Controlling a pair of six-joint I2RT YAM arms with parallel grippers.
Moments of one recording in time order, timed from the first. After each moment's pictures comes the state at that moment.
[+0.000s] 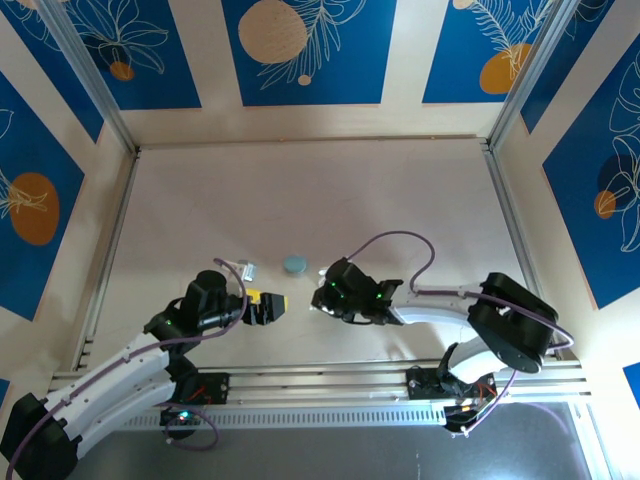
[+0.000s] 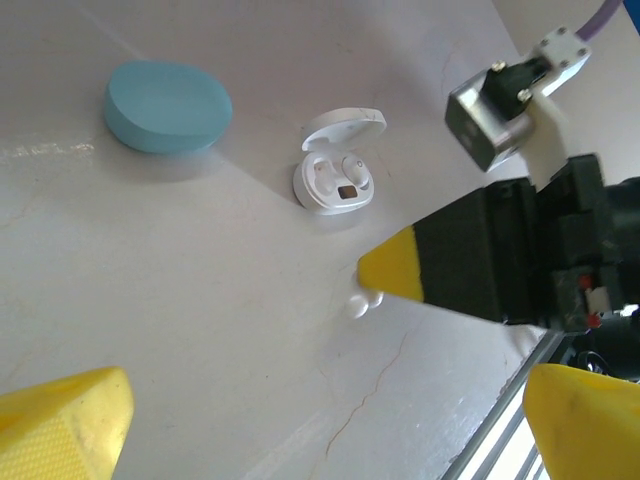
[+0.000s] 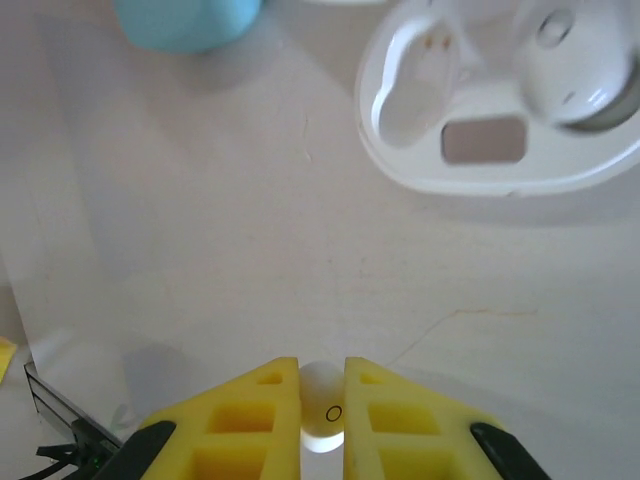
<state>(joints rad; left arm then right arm) -0.67 0.68 0.30 -0.18 0.28 -0.59 0.96 1.44 0.61 -0.03 -0.07 1.26</state>
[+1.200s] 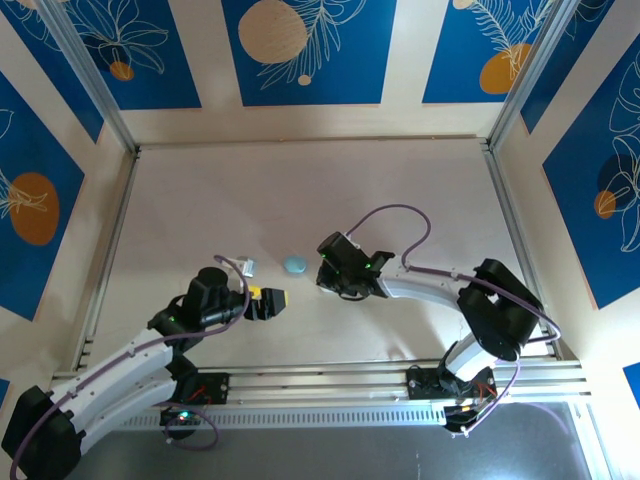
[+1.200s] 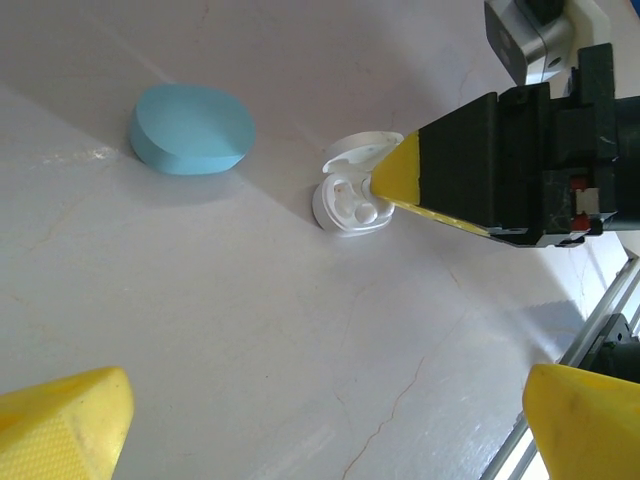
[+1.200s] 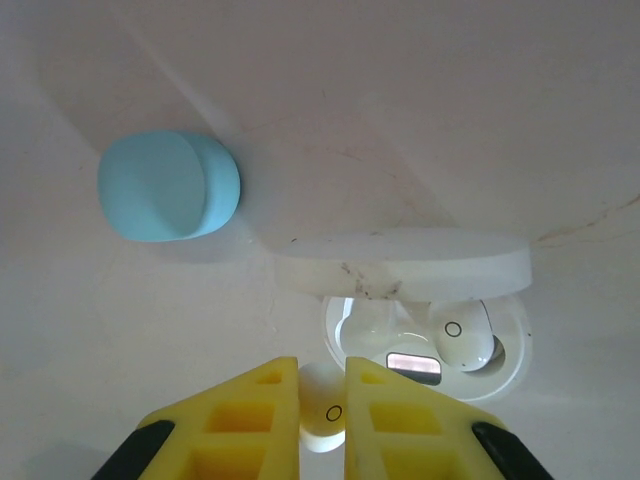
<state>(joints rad) -0.64 0.73 0.31 -0.12 0.27 -0.59 0.88 1.56 0.88 -0.32 0.06 1.12</state>
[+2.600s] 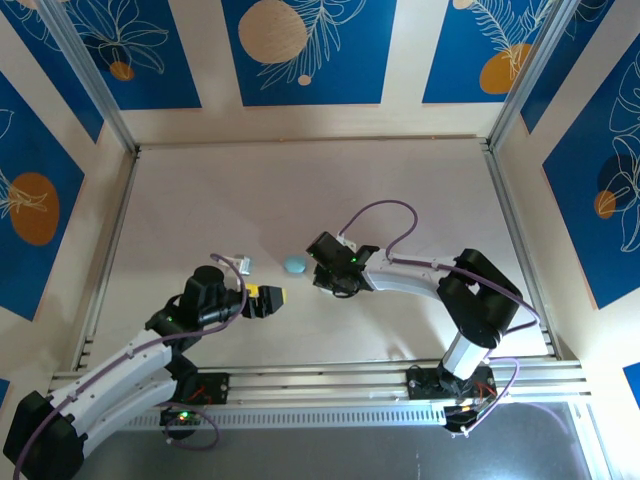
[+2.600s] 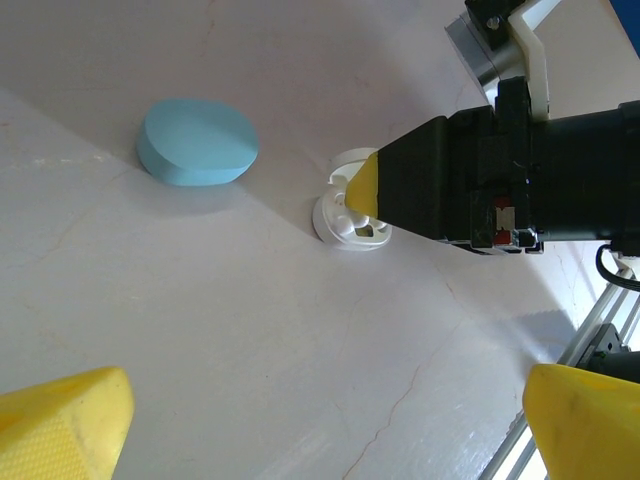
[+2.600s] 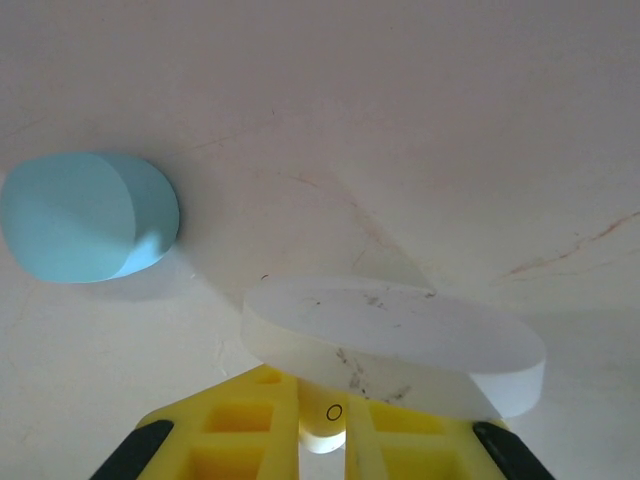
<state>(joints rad) -0.60 0.72 0.31 -0.12 0.30 -0.59 0.89 1.67 0.97 -0.42 0.13 1.11</state>
